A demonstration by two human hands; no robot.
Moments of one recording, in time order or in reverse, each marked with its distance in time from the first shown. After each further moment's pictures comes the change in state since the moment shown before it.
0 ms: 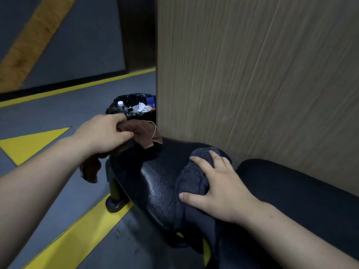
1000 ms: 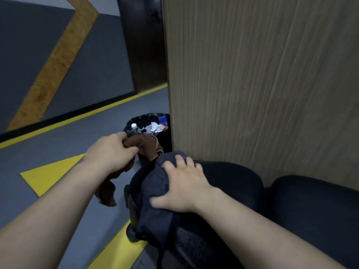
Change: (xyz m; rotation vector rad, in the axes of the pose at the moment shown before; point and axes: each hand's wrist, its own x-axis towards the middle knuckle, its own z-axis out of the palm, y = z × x) left_hand 0.030 -0.029 -0.007 0.048 0.086 -0.192; right_hand 0.115 -0.099 0.031 -0.145 -0.044 -0.089
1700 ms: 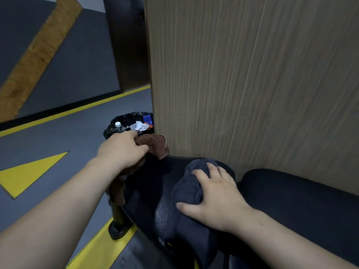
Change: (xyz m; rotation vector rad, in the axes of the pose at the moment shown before) left_hand -0.021 0.068 0.009 -0.057 -0.075 0.061; right_hand -0.103 0.069 -0.013 0.039 0.077 0.186
